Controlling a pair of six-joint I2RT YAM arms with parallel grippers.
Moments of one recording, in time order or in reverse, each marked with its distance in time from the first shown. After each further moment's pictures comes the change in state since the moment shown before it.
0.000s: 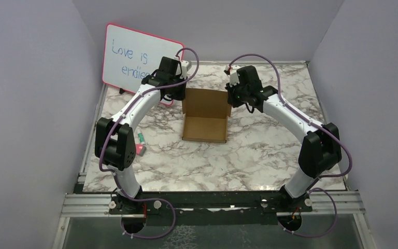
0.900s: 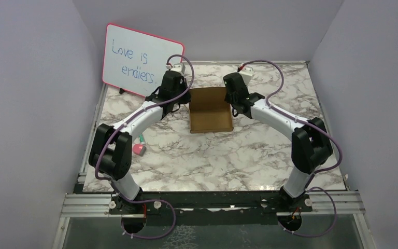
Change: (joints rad) left arm -0.075 -0.113 -0.327 0.497 -0.189 -0.381; right arm 0.106 0.074 -0.044 0.209 0.638 0.628
